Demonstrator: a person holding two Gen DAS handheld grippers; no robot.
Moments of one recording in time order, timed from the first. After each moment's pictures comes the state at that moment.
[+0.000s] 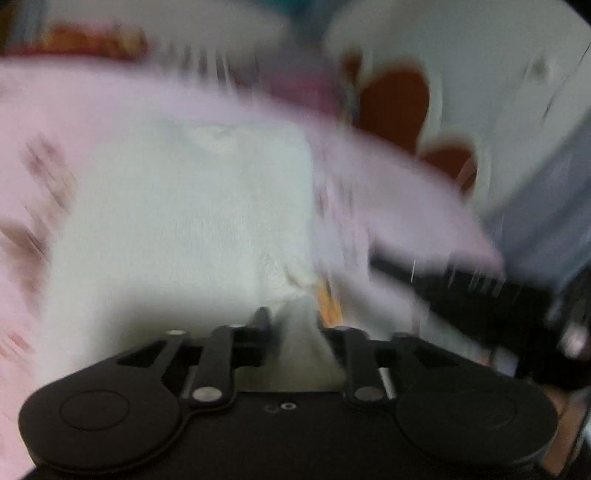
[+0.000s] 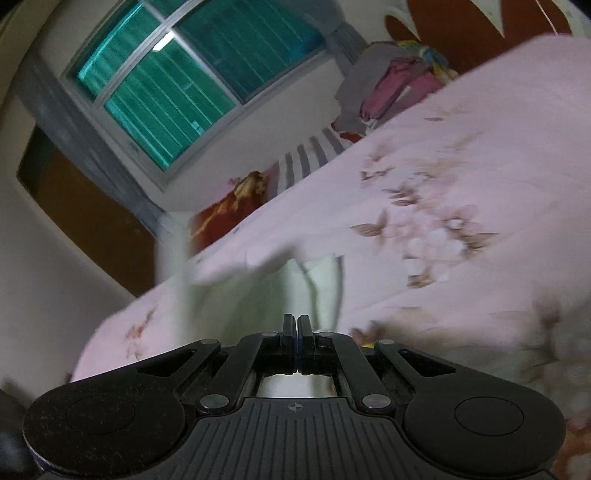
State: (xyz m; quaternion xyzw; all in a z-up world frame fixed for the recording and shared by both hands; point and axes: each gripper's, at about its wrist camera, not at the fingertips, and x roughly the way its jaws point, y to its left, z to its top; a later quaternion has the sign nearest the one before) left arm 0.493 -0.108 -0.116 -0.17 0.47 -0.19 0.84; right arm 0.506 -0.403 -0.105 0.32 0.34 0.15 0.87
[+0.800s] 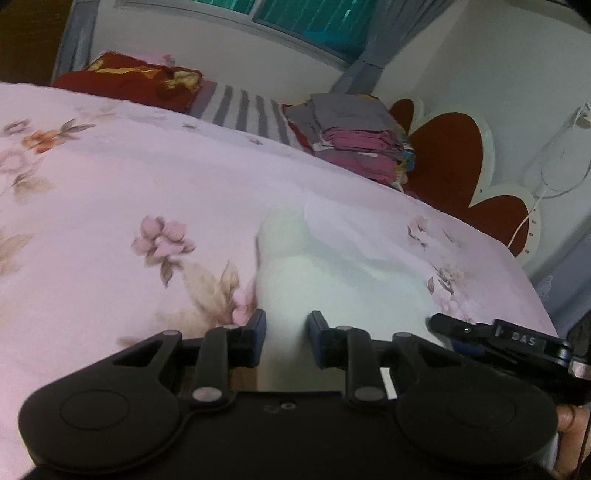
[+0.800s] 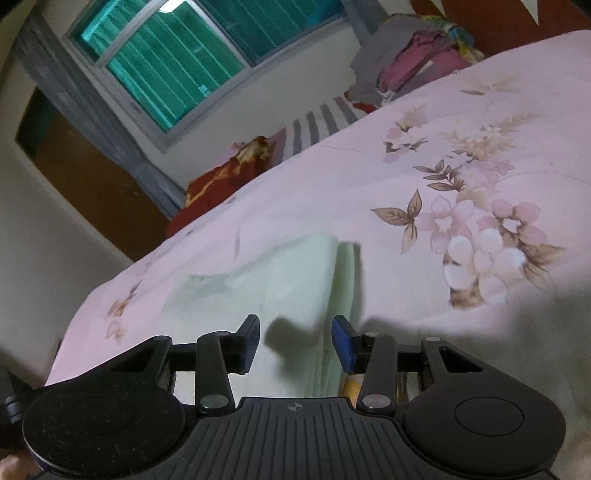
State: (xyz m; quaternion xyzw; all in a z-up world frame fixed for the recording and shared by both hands) left arm 0.551 0.023 -0.111 -0.18 0.39 -0.12 0.90; right arm 0.572 -0.363 -0.131 0.28 0.38 0.17 0.87
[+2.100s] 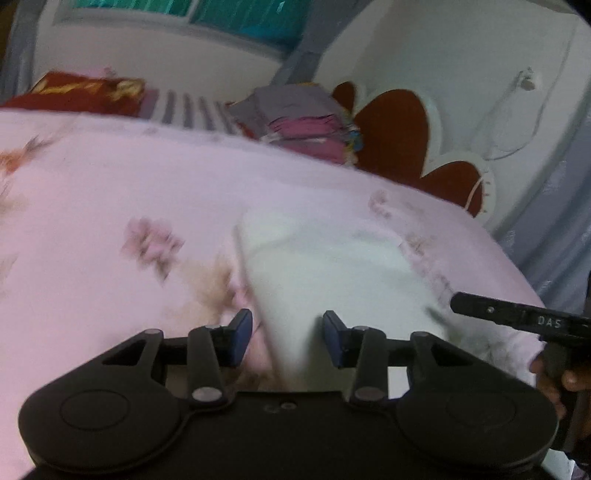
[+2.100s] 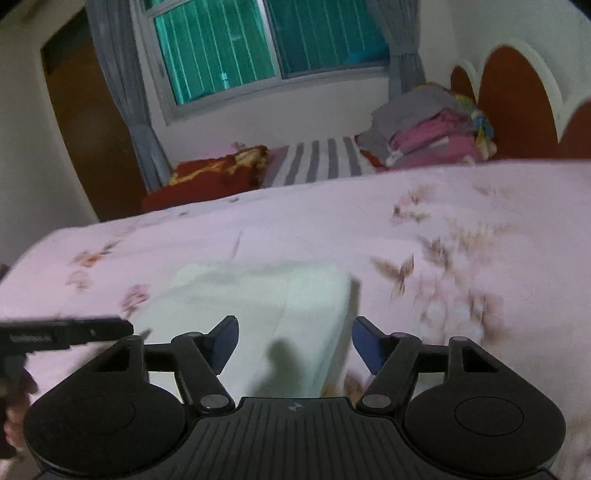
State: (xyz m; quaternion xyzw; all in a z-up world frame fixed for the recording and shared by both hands) left arm 0.522 0.043 -0.125 -0.15 0.38 -0.20 0.89; right arm 0.520 -0.333 -0.096 0.11 0.34 0.15 0.92
